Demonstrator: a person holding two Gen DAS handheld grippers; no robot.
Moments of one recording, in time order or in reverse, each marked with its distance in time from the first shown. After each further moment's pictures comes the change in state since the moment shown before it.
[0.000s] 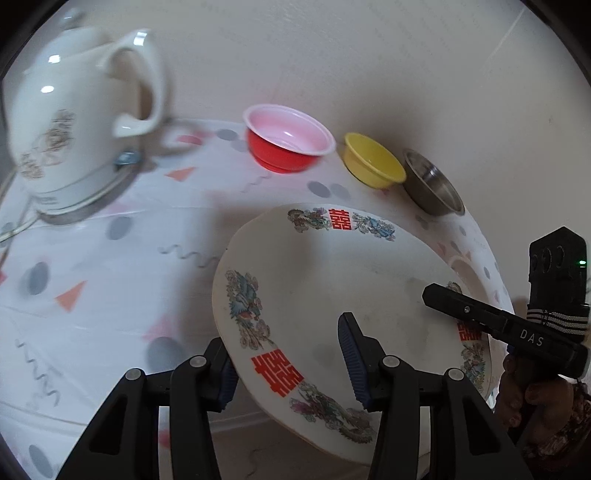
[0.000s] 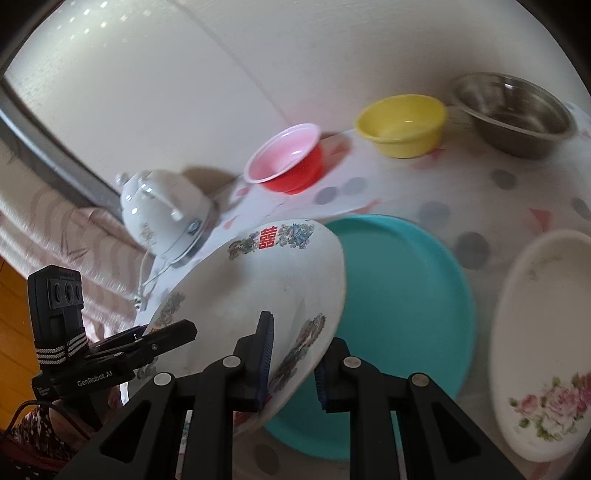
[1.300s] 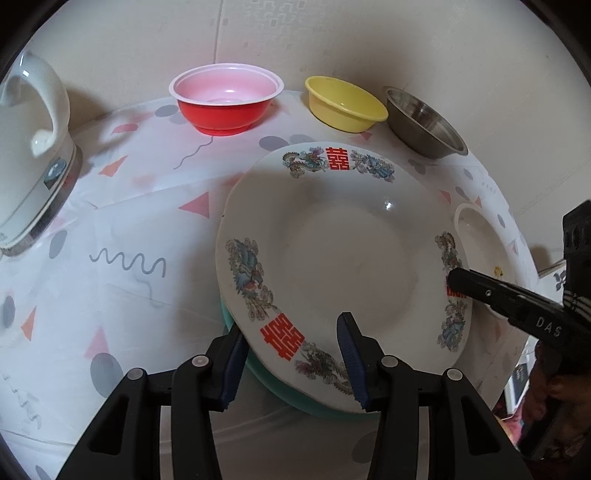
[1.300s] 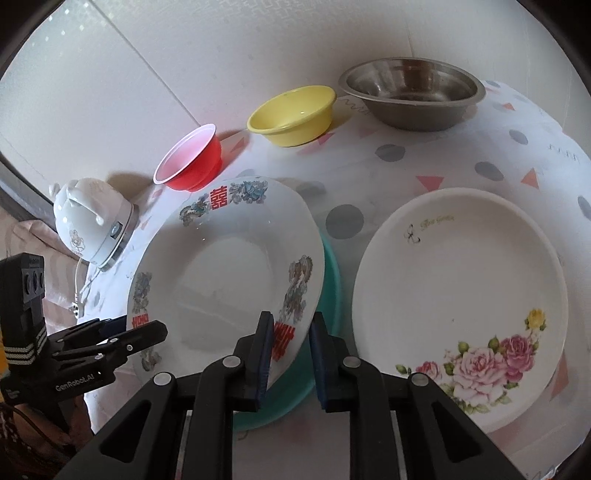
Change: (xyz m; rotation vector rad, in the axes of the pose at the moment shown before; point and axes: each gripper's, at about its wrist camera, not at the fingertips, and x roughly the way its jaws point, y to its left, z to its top) left arm 0.049 -0.046 0.000 0.147 0.138 0.067; right arm -0.024 -0.043 -0.022 0.082 0.006 -0.246
